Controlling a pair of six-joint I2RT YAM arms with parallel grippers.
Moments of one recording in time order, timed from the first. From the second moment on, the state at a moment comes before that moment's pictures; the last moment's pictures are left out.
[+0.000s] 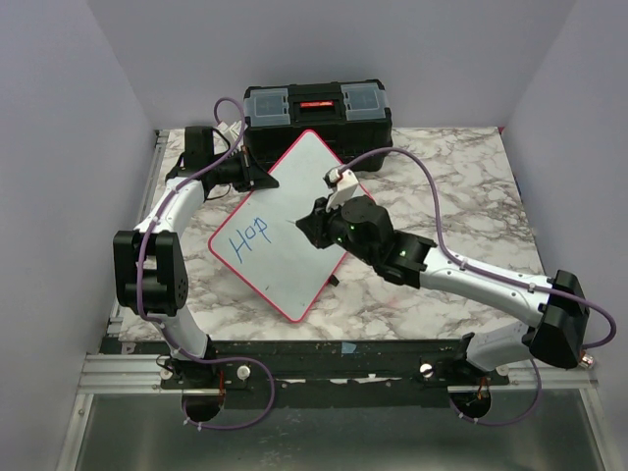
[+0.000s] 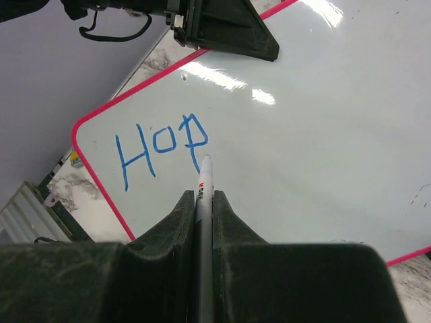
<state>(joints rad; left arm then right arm) -0.04 1.72 1.33 -0.27 0.92 -0.39 1.03 1.39 1.13 0.00 0.27 0.40</state>
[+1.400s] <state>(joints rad) -0.07 1.72 1.34 -0.24 0.90 -0.41 0.95 1.47 1.16 0.01 0.11 0.42</state>
